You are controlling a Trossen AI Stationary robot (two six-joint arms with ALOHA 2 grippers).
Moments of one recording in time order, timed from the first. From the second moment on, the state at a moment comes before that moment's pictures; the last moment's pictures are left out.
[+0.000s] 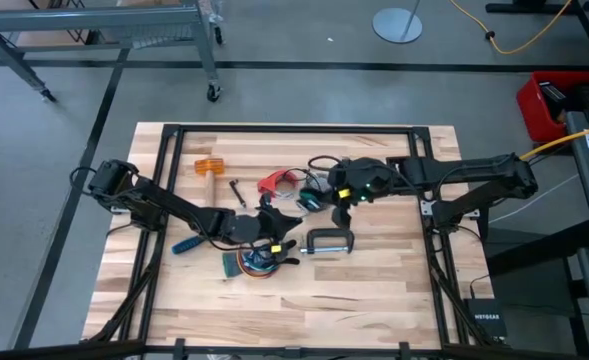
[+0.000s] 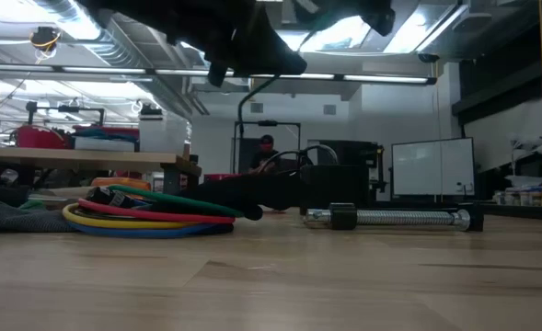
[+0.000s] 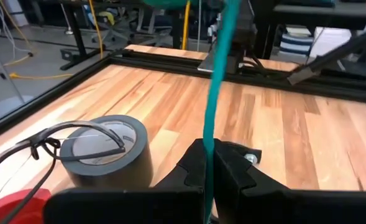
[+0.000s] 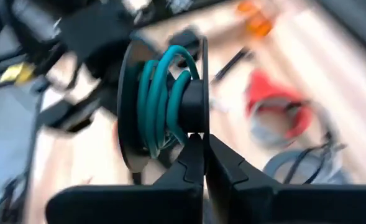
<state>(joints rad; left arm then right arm) -0.28 1.64 0.86 0.46 -0.58 -0.20 0.05 1.33 1.27 -0.59 0.04 0.32</state>
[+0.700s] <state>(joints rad) -0.24 1.64 0.86 0.46 -0.60 -0.23 0.08 1.45 1.27 -0.88 -0.11 0.28</state>
